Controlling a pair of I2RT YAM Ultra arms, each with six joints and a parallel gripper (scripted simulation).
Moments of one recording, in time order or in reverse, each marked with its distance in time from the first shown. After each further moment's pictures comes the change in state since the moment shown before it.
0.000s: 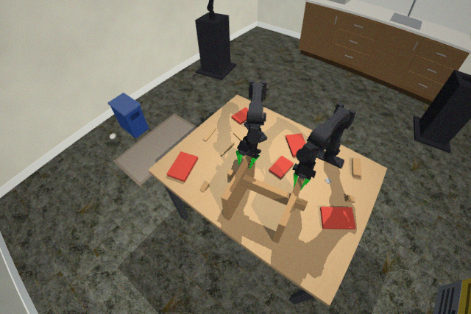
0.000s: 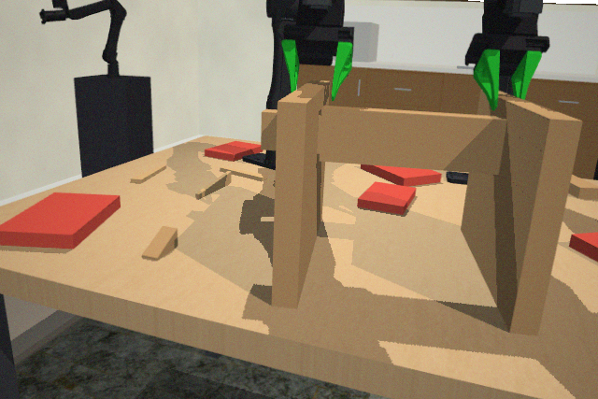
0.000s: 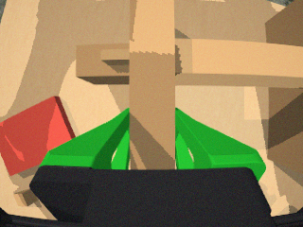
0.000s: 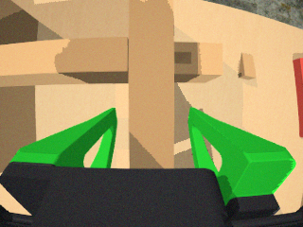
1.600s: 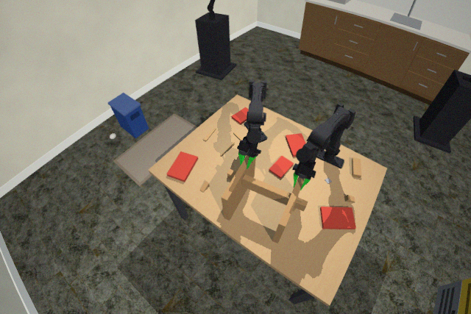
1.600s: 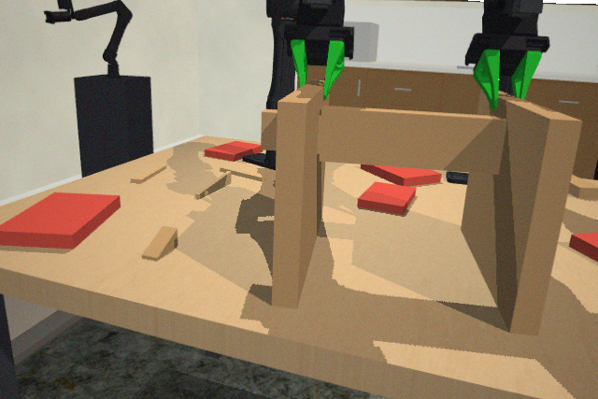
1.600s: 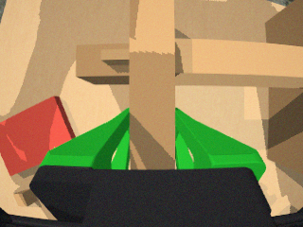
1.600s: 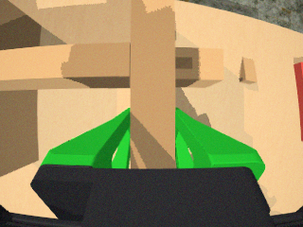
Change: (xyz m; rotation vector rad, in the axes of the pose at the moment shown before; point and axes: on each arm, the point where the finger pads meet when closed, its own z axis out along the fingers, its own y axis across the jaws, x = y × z) left arm 0.000 0.000 0.000 0.000 0.000 0.000; right arm -0.003 0.001 0.001 -0.007 -0.024 0.003
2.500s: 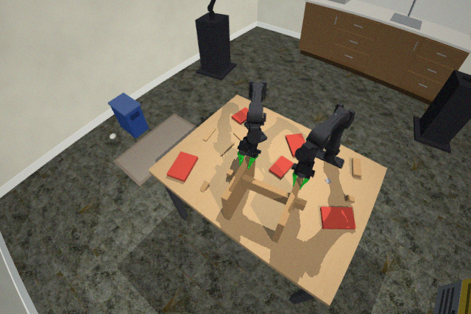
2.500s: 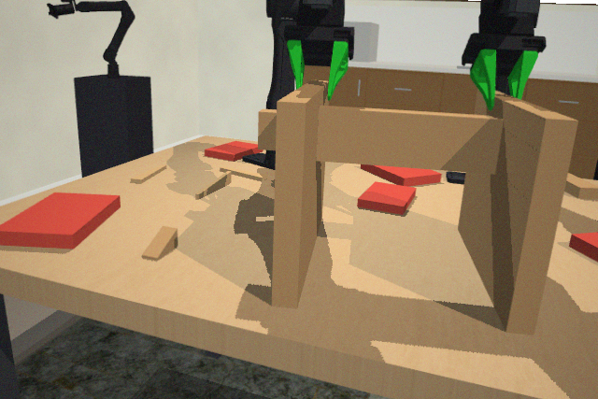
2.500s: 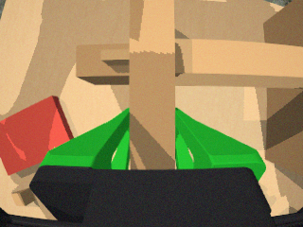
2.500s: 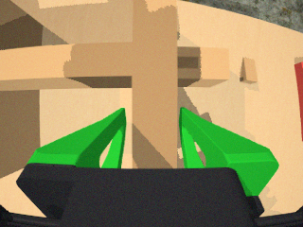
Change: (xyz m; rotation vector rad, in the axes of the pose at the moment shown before) left arm 0.001 -0.004 0.000 -0.002 -0.004 -0.003; right arm 0.000 0.001 0.000 -0.002 0.001 0.000
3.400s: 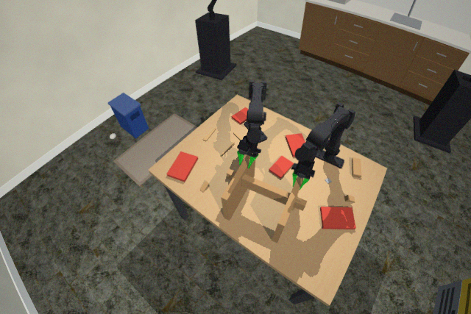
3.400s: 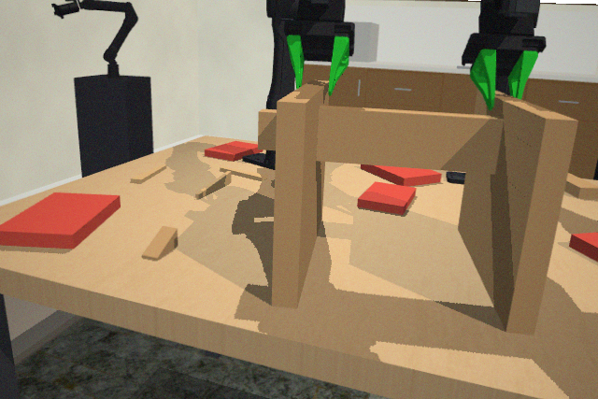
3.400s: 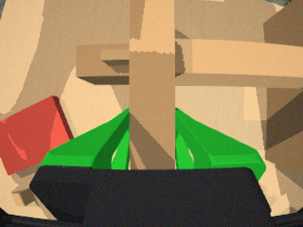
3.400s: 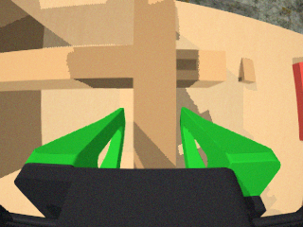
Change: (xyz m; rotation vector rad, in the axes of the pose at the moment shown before) left arm 0.000 0.000 0.000 0.000 0.000 0.000; right arm -0.004 0.000 -0.005 0.001 0.006 -0.001
